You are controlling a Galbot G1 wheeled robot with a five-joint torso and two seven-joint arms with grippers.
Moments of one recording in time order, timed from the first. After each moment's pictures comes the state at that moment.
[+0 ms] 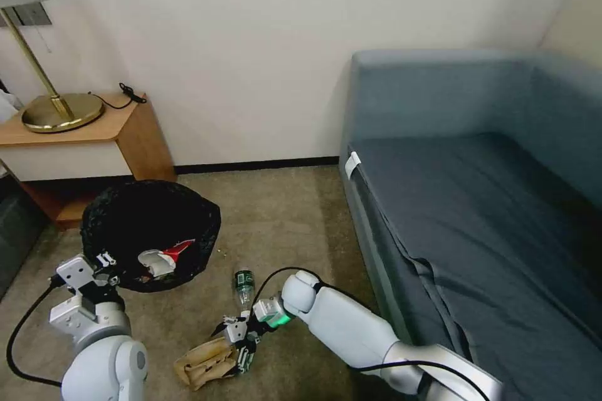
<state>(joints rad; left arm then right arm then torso) 1.46 -1.61 -0.86 -2.10 -0.25 0.18 -0.29 -0.59 1.57 -0.46 0.87 -0.22 0.25 -1.04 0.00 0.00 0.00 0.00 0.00</state>
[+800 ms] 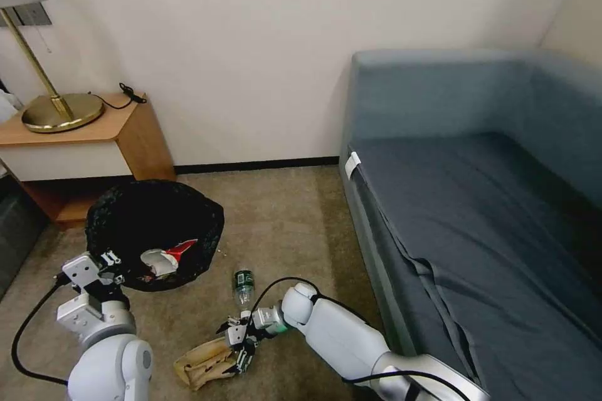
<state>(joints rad) 1.46 -1.61 -0.83 -2.11 -0.22 0.18 -0.31 -0.62 1.61 -0.41 0.74 -0.31 0.27 -0.88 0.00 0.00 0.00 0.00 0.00</state>
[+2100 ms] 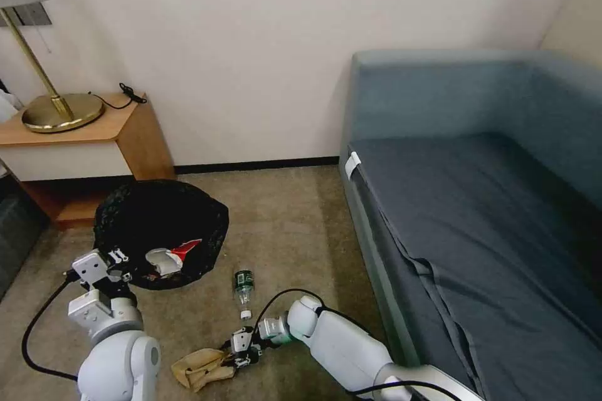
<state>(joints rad) 1.44 -1.61 -0.80 -2.10 -0.20 0.18 -0.32 -0.66 1.61 -0.40 0.69 -0.32 0.32 -0.81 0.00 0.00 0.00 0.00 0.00</state>
